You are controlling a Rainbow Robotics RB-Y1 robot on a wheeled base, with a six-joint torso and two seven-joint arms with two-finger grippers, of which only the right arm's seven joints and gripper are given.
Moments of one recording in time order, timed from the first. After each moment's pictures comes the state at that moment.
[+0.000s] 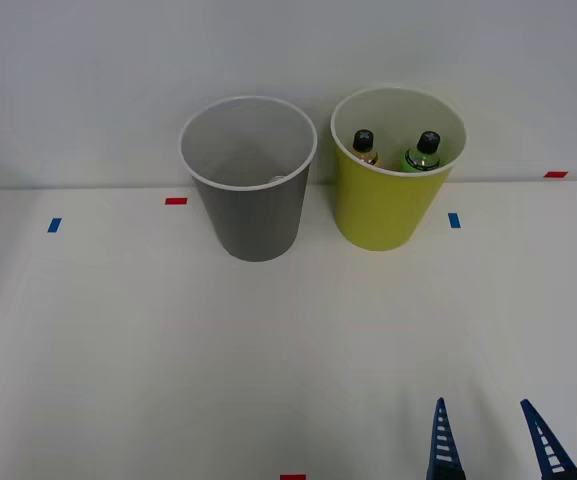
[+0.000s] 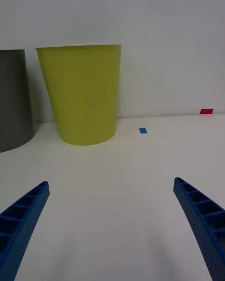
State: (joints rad) arm 0.91 -0.20 0.36 -1.91 -0.19 -0.71 1.72
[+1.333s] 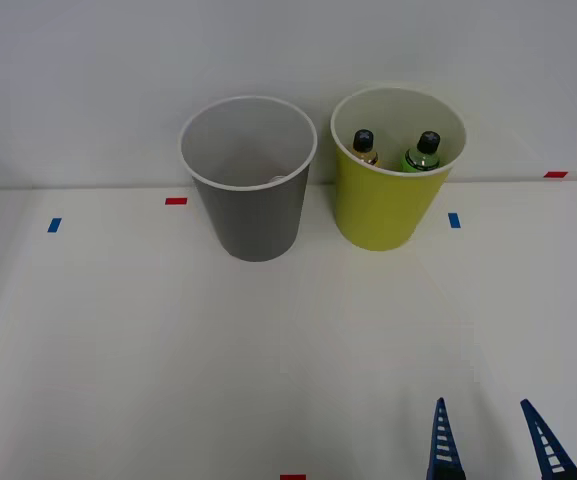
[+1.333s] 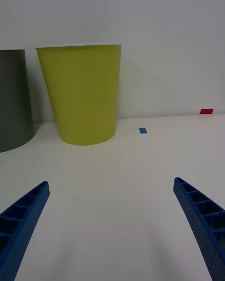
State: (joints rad) arm 0.91 -0.20 0.36 -1.91 -0.19 -0.71 1.72
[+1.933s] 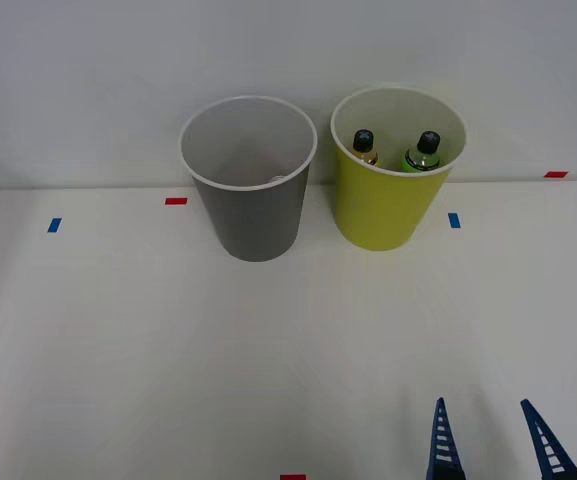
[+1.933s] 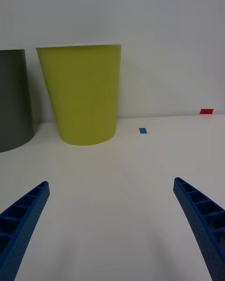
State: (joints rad) arm 0.91 -0.20 0.36 -1.91 -0.19 -0.71 1.72
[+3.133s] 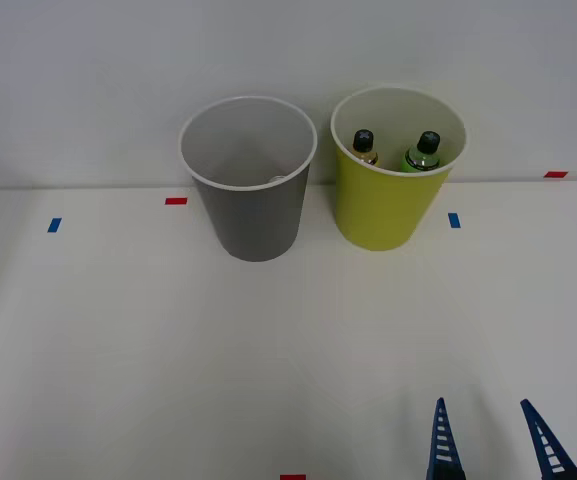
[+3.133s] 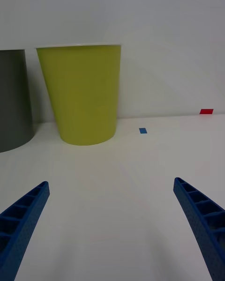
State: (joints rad) arm 0.91 -0.20 0.36 -1.91 -0.19 -0.71 1.72
